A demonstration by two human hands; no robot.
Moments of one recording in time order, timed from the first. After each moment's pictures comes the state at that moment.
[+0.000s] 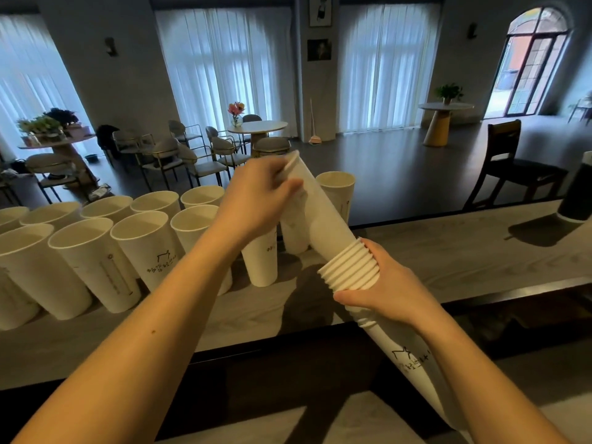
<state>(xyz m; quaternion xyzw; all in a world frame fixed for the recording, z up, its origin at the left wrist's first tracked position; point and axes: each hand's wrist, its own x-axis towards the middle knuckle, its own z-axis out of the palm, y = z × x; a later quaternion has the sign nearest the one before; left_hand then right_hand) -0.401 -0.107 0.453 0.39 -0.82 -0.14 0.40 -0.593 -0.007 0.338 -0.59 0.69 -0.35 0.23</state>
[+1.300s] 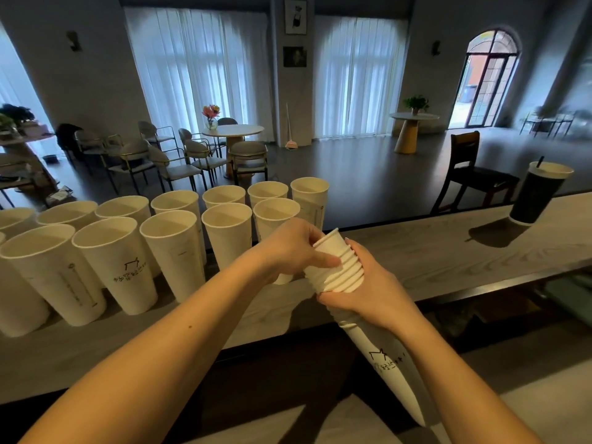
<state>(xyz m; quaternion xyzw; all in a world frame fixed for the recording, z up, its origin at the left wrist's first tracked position) -0.458 -0.093 0.411 0.36 -0.84 -0.37 0.13 -0.598 0.004 0.336 -0.54 0.72 -0.38 0.21</state>
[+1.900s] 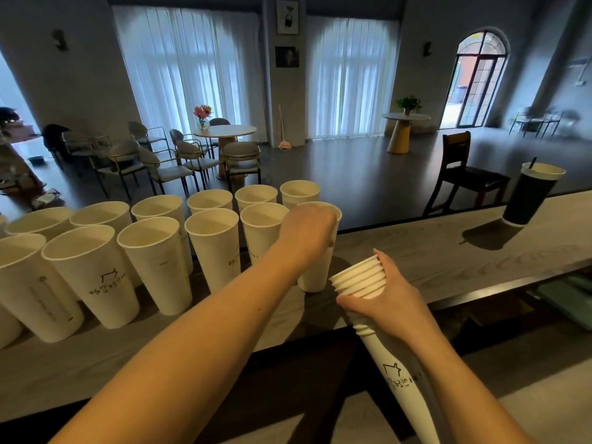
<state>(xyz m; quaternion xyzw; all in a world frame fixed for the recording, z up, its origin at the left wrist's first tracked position) -0.526 -0.127 0.394 0.35 -0.92 0.05 0.19 -0.636 0.009 0.315 -0.44 0.80 -0.37 0.19</state>
